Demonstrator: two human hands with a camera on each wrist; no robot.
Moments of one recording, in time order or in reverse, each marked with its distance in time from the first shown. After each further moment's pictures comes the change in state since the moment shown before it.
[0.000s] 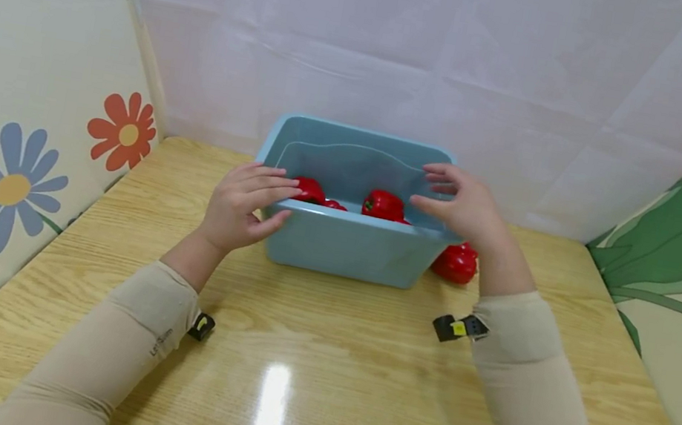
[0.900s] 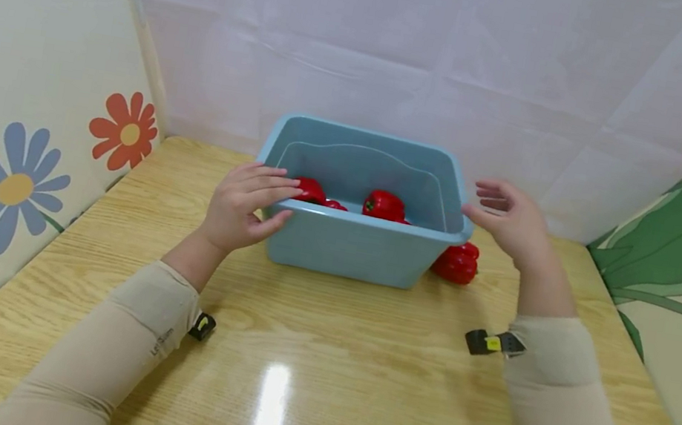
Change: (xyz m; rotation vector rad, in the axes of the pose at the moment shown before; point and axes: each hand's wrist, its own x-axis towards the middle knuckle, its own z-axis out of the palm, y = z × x) left_hand 0.000 0.000 0.000 0.002 0.011 -0.002; right_hand -0.023 0.044 -0.033 0.034 0.135 0.080
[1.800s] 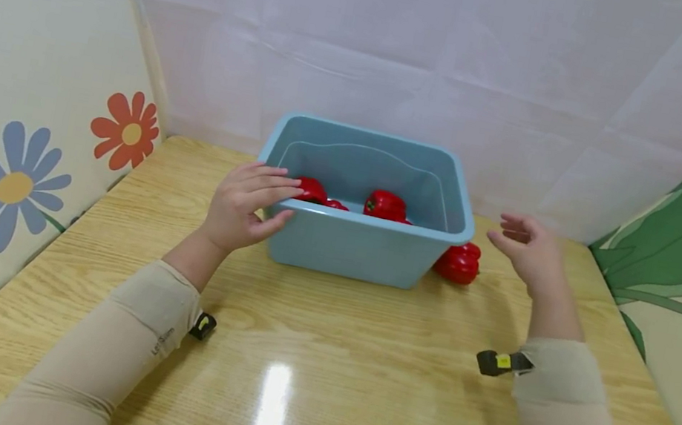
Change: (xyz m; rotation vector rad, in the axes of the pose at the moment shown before) left_hand -0.001 0.000 0.000 0.002 -0.010 -0.007; right_hand -0.009 0.067 -0.003 -0.005 0.087 0.102
